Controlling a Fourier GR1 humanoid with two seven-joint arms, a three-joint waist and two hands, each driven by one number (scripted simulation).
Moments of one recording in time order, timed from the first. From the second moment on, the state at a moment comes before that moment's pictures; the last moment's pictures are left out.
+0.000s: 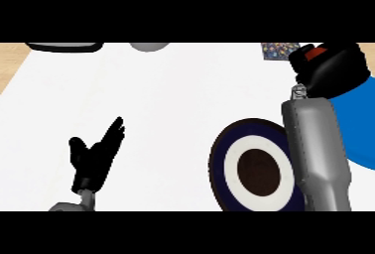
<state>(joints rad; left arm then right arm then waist) -0.02 0.16 -0.17 -1.46 0.16 0.10 0.20 -0.76 -0.01 -0.28 -1.20 1.84 -0.53 1.13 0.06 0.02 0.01</state>
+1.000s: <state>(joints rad) 0.01 0.15 -0.14 -1.47 0.15 0.11 0.21 -0.66 -0.24 -0.67 -0.87 1.76 -1.01 1.01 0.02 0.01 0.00</state>
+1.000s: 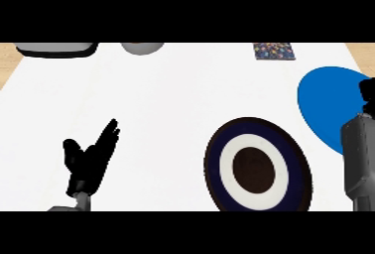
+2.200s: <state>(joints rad) 0.01 0.15 -0.12 -1.46 0.16 0.09 0.23 -0.58 -0.34 -0.80 -0.76 0.67 -1.09 0.16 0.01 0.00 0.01</state>
